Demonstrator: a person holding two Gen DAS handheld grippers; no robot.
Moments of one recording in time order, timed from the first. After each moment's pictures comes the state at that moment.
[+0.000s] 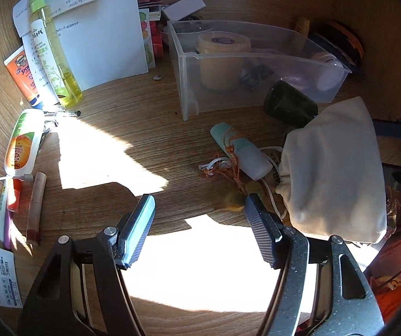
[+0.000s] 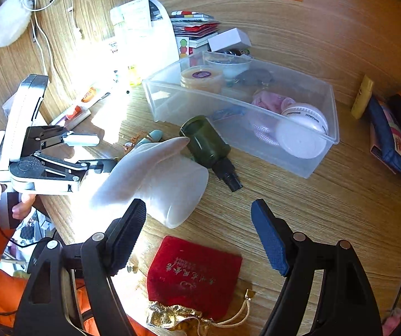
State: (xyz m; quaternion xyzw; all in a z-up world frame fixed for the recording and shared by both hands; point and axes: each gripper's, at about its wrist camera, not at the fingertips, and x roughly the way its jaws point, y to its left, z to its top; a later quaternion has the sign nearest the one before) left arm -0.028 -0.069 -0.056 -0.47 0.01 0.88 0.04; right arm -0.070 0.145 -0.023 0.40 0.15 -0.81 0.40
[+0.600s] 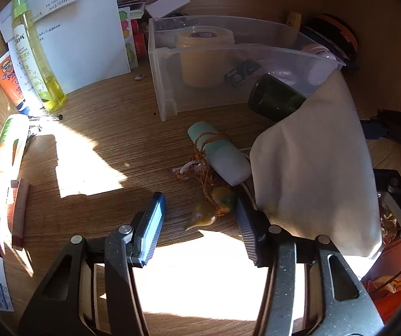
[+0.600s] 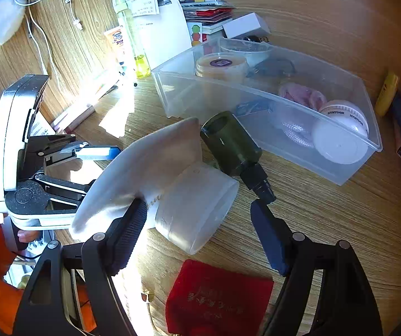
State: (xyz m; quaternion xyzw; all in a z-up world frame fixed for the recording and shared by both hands) left arm -0.038 -0.051 -0.066 -0.47 0.02 0.88 0.04; right arm -0.085 0.114 -0.039 0.43 0.13 -0.79 0.42
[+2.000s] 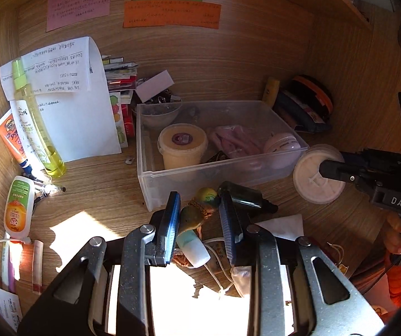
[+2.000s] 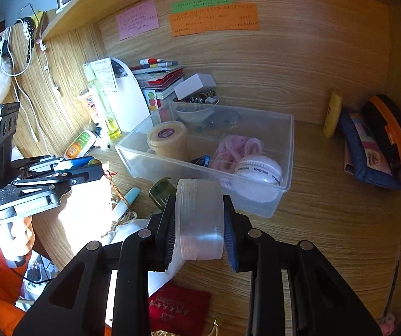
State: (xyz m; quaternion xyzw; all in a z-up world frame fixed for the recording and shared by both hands) left arm -0.052 -0.039 0.022 -0.36 -0.02 0.93 0.08; right arm -0.102 0.172 0.033 0.35 0.07 -0.86 0.36
